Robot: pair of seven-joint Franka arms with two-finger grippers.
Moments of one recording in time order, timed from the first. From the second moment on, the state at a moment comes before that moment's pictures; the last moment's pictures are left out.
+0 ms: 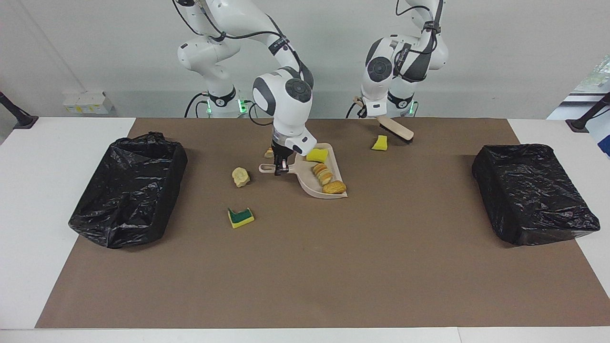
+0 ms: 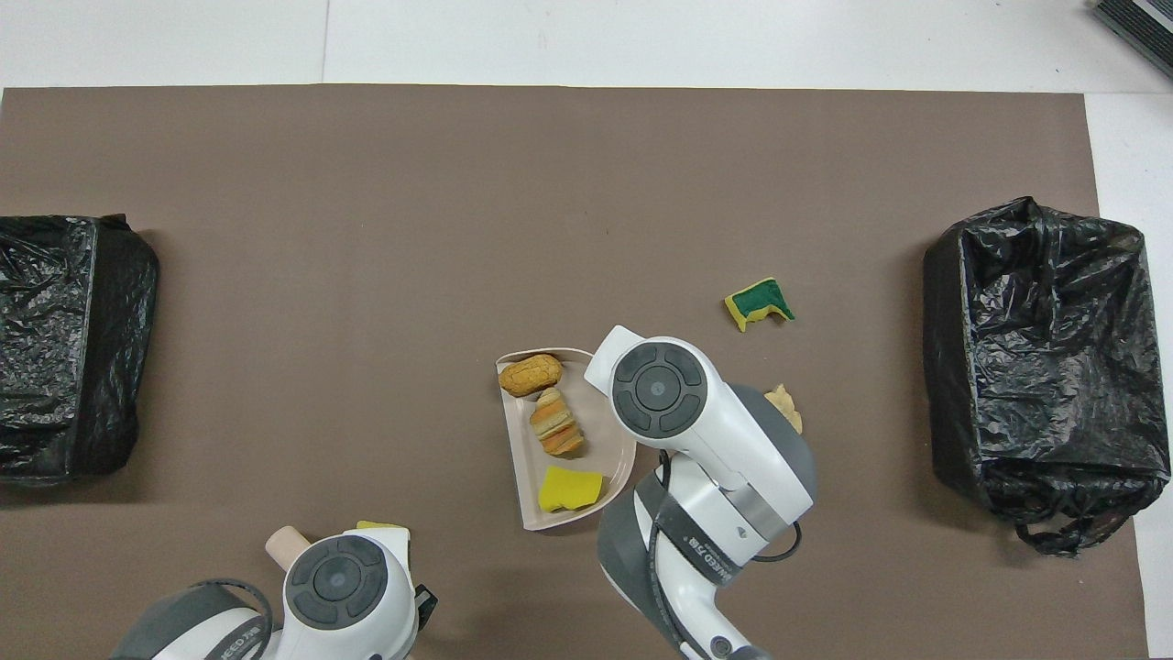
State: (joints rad) left arm -0.44 -0.41 -0.25 -2.66 -0.24 1.82 -1.31; right arm 0.65 0.18 -0.08 -2.00 -0.20 2.06 -1.07
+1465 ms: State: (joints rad) left arm -0.34 -0.12 -0.25 -2.40 -0.23 2.08 -0.34; right arm 0.65 0.18 -0.08 -2.01 -0.20 2.00 -0.98
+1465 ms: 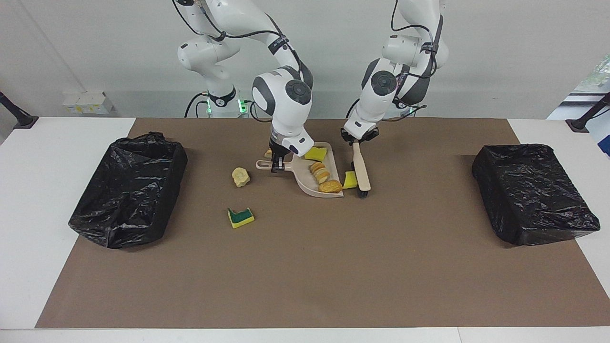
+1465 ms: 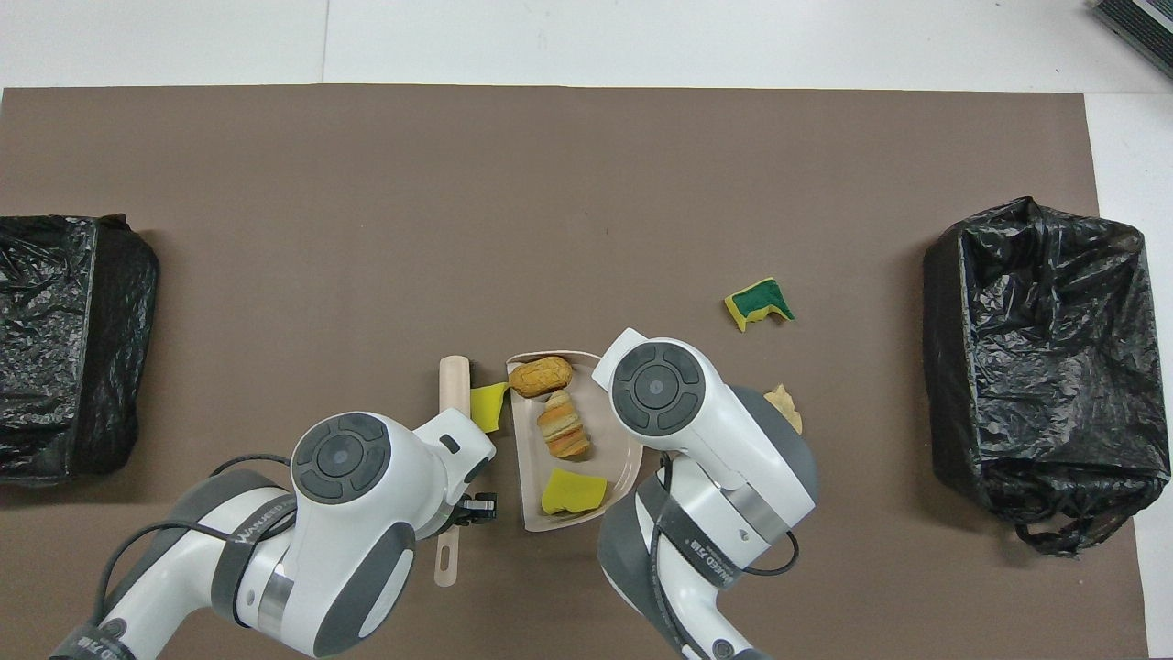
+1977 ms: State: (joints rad) left arm -0.32 -0.12 -0.26 -2.40 -0.24 2.07 -0.16; right arm 0.65 0.17 -0.08 -2.01 -0.20 2.00 -0.96
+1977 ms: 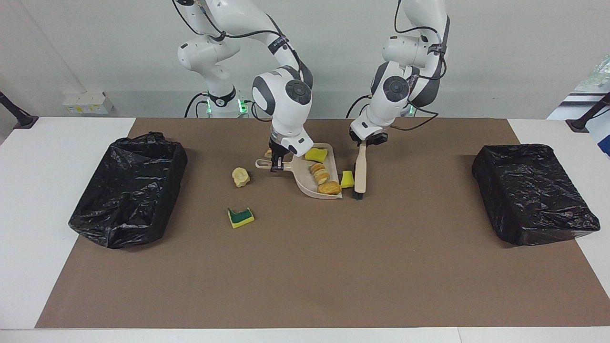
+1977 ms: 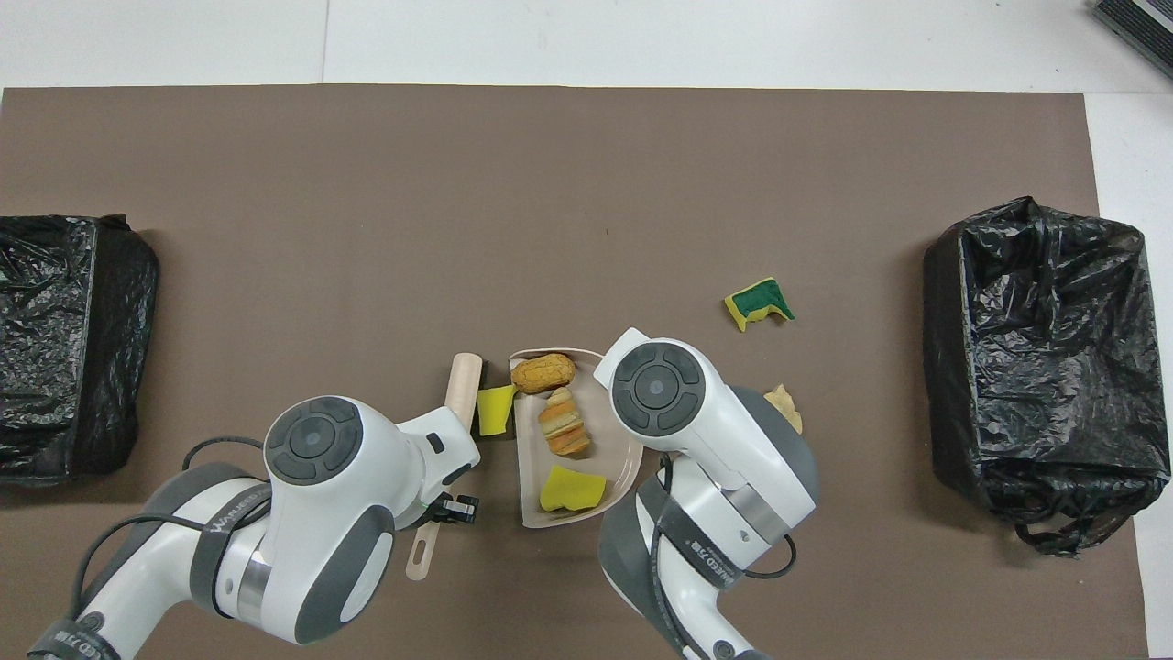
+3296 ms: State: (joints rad) left arm -0.40 -0.19 -0.24 -2.25 -0.28 1.89 -0.35; right arm 0.58 0.14 -0.08 -2.02 -0.21 1.99 -1.01
